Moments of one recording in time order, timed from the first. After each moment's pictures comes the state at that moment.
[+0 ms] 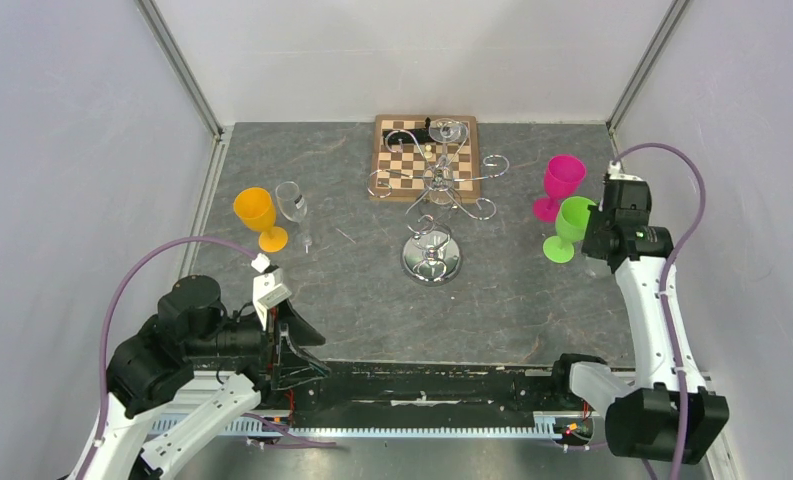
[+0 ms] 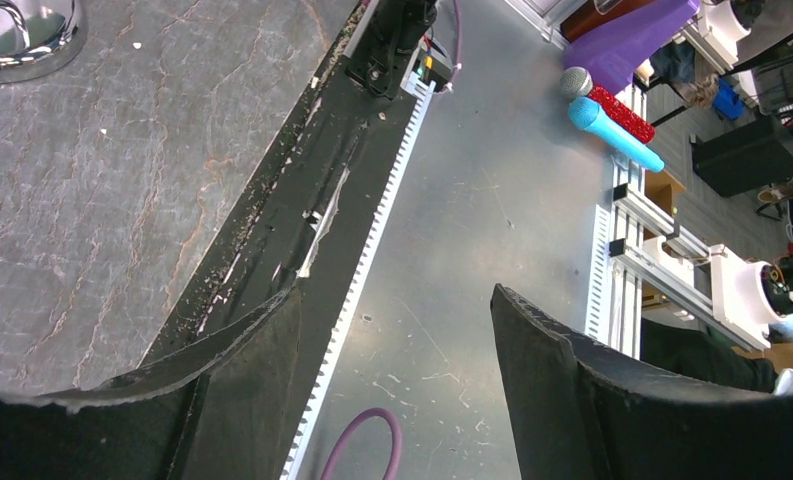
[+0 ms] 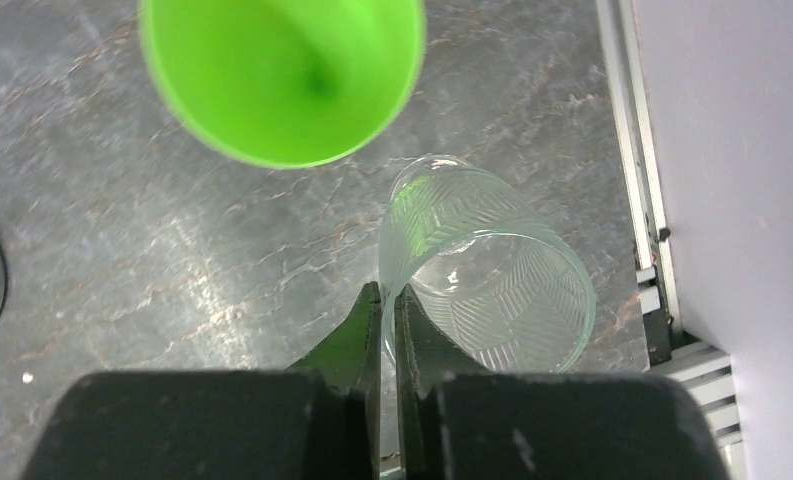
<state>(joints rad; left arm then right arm) -0.64 0.42 1.04 -1.06 0.74 -0.24 -0.08 1.04 1.03 -0.88 0.22 0.09</state>
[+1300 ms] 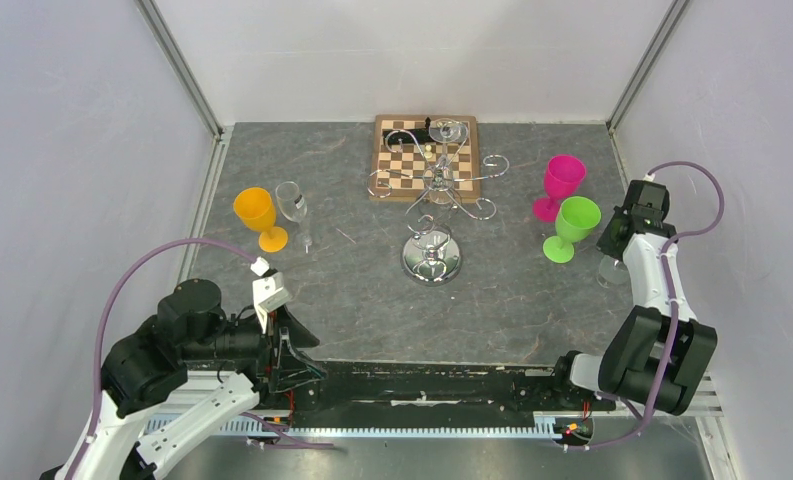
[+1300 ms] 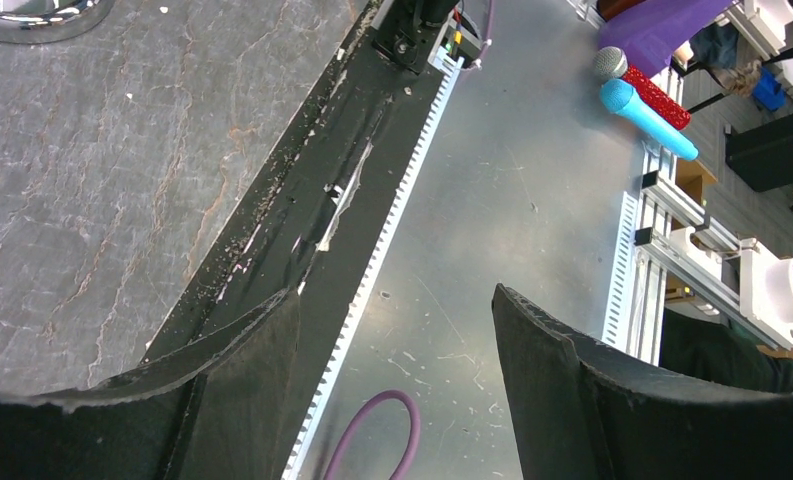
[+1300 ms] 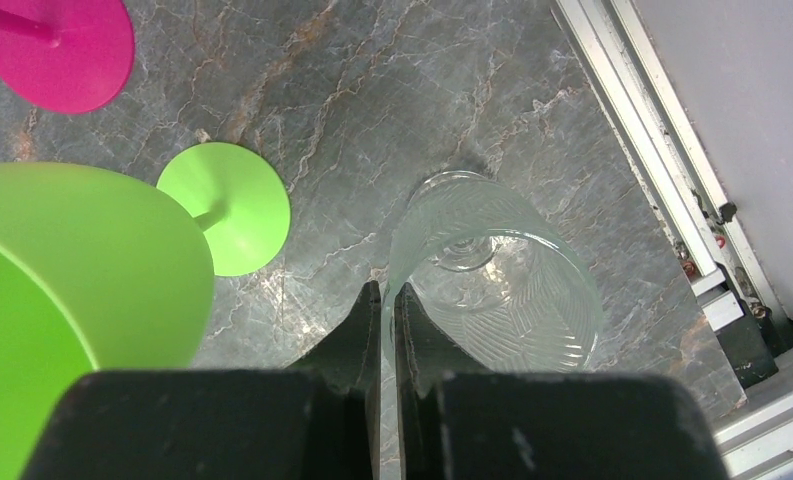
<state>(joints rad) -0.73 0.41 1.05 -1.12 0.62 -0.24 -0.36 1.29 0.92 -0.58 0.16 0.20</state>
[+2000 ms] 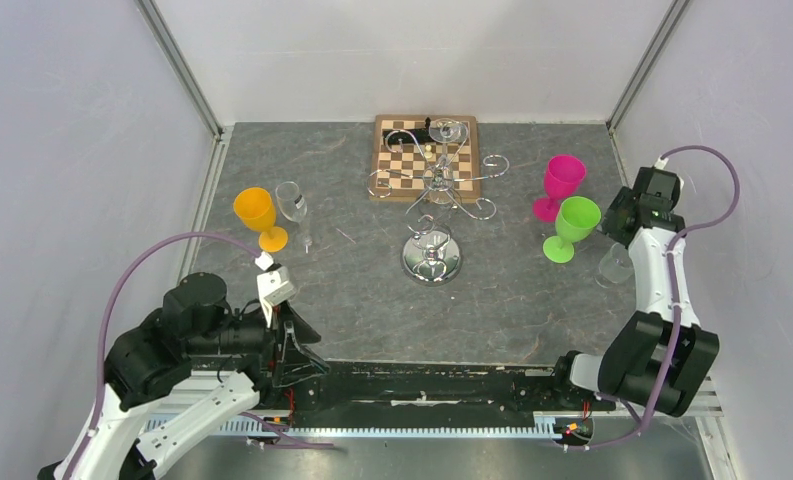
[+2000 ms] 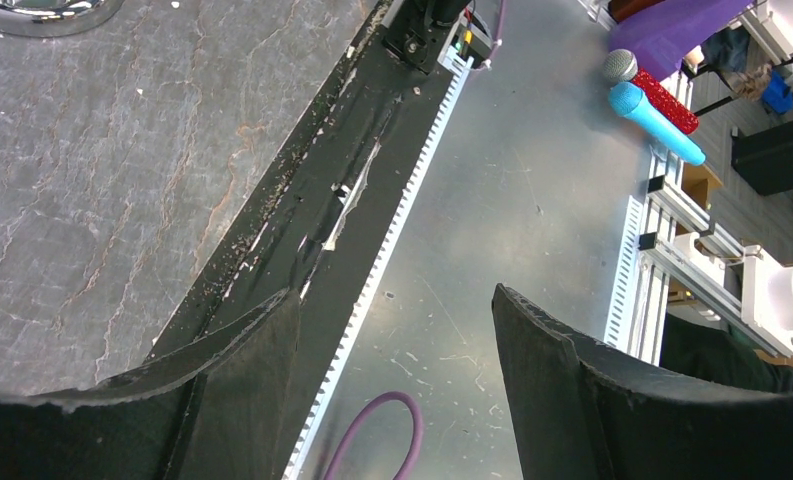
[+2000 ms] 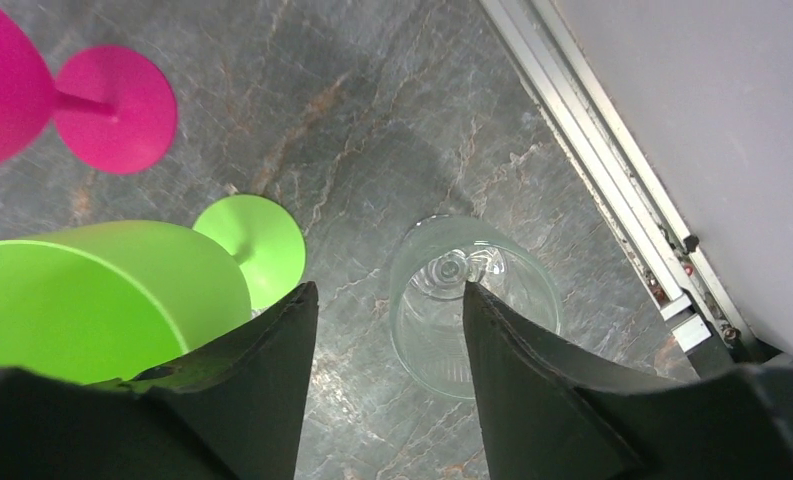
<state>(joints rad) -0.73 0.45 1.07 -1.12 0.60 -0.24 -0.36 1.30 1.01 -0.59 0.19 0.20</state>
